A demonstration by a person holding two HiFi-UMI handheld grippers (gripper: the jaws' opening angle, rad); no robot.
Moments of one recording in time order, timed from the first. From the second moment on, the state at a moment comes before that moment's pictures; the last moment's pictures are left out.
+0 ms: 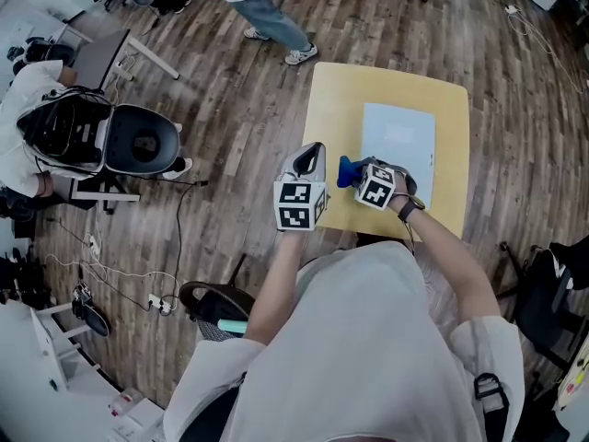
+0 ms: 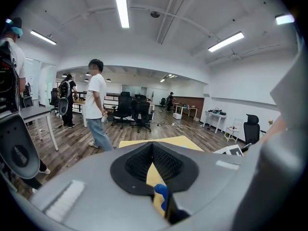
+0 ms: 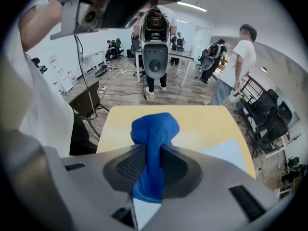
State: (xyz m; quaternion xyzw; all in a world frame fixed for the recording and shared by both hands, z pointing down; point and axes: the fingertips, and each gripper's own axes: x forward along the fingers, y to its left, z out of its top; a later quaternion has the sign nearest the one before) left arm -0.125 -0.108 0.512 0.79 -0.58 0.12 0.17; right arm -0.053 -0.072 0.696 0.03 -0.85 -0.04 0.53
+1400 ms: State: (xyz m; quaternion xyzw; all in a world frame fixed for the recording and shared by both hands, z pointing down) left arm -0.067 -0.112 0.525 0.83 -0.50 0.14 0.17; right arm 0.183 -0.081 0.709 0.19 -0.77 0.07 0.61
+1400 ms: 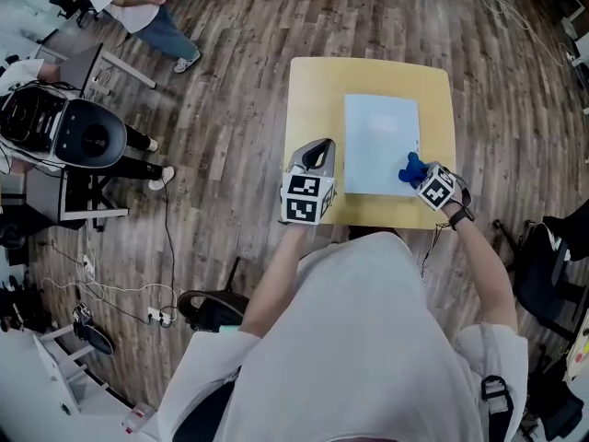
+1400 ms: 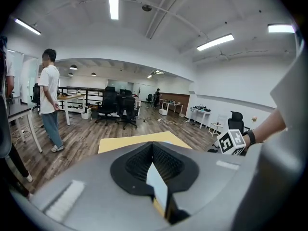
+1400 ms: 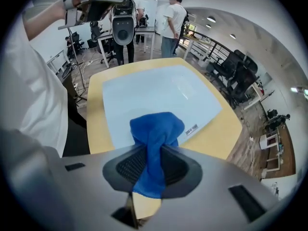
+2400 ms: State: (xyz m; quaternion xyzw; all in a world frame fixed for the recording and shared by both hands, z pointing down) left arm -0.118 -0.086 0.529 0.79 -0.57 0.13 0.19; right arm -0.035 -0.022 0.716 -0.02 -0.83 -0.04 0.55
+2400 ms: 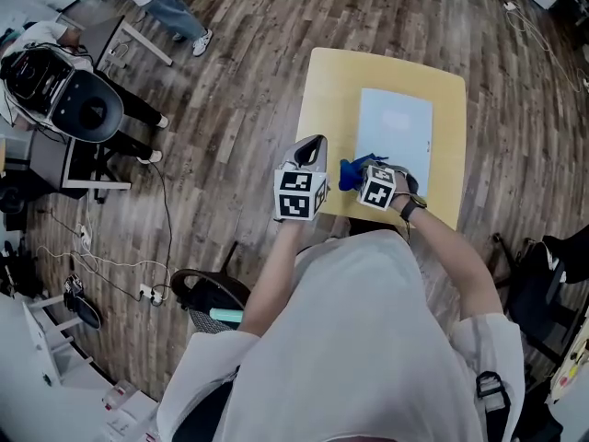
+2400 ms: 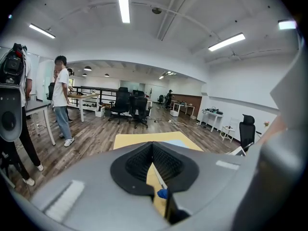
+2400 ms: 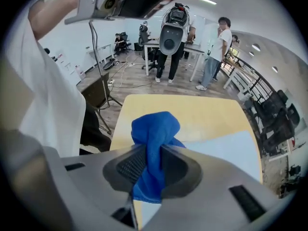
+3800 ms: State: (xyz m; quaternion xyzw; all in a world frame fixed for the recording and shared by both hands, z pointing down) left arm -0.022 -0.079 0.528 0.86 -0.46 0.15 0.16; right arm 0.173 -0.043 0.693 0.26 -0.80 0.14 0.52
